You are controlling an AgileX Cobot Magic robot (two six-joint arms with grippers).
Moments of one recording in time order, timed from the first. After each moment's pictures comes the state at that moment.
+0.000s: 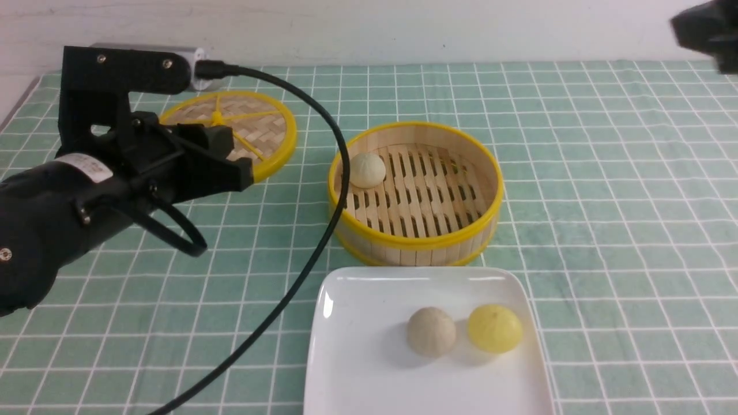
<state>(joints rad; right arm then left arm) 0.34 1.10 -1.30 -0.12 0.77 -0.14 -0.35 1.20 -0.72 -0.37 -0.13 0.27</state>
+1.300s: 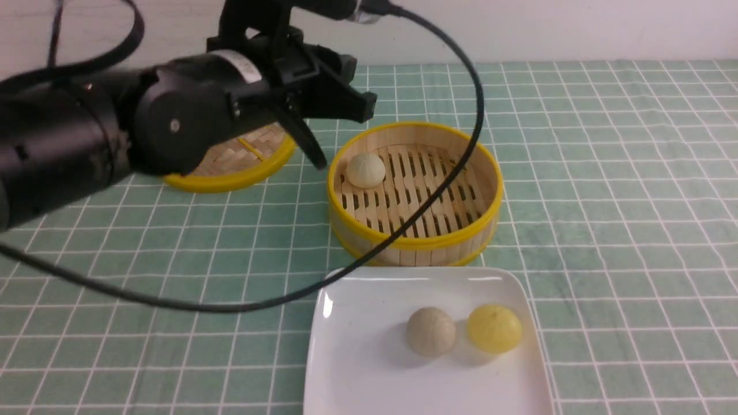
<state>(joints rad) 0.34 0.26 -0.36 -0.01 0.38 -0.08 -0.49 1.54 -1.21 -0.21 0.04 0.29</state>
